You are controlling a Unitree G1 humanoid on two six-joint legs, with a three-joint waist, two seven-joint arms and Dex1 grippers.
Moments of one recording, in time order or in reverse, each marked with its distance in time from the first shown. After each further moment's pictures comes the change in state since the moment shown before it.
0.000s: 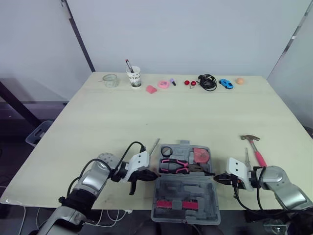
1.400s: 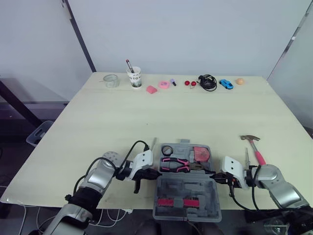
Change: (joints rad) left arm -0.038 -0.053 0.000 0.045 0.019 0.020 -0.001; right arm -0.031 0.045 0.008 -0.008 -0.026 0.062 0.010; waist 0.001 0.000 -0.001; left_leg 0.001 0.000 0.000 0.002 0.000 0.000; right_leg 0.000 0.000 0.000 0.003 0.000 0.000
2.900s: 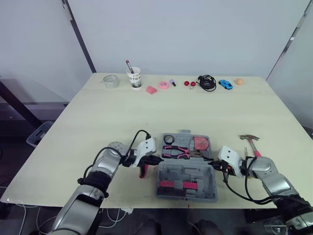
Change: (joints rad) left arm -0.191 -0.084 0.020 0.305 0.058 -0.128 0.061; right arm -0.125 0.077 -0.019 0.172 -0.051 -0.057 -0.103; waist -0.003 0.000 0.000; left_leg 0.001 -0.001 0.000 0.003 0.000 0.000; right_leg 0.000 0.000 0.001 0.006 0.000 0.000
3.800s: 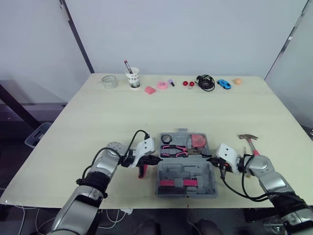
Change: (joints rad) left arm 0.006 0.006 0.003 0.000 0.001 -0.004 0.000; right arm -0.031 0.033 -0.006 0.057 -0.033 -0.053 -0.039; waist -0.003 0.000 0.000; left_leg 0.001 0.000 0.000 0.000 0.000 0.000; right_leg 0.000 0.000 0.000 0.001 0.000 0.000
